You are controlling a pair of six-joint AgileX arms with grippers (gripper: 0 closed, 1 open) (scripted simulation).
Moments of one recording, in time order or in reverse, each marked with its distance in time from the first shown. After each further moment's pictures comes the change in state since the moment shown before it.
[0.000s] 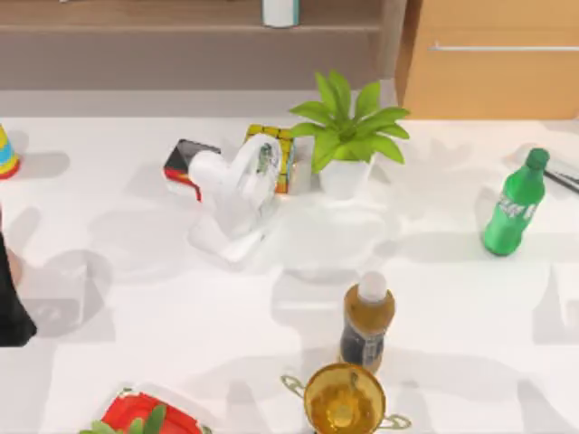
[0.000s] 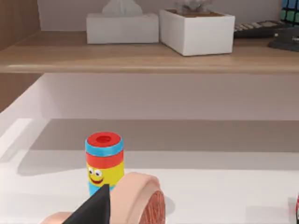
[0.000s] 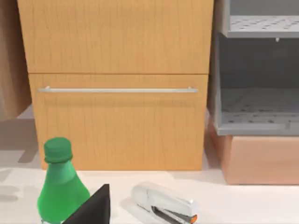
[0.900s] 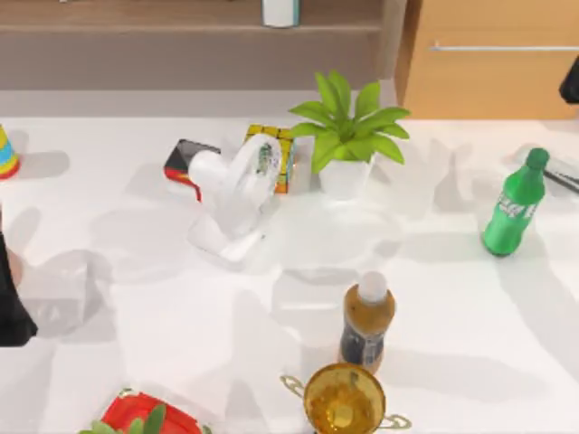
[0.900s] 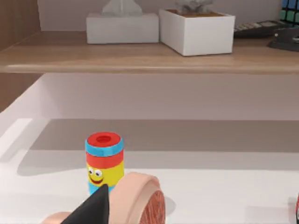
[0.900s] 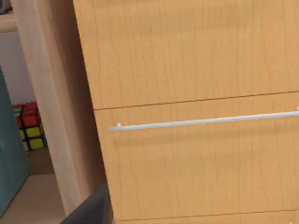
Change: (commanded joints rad) left arm 0.000 0.000 0.000 0.000 0.000 0.000; right arm 0.424 0.922 0.657 0.274 0.400 0.125
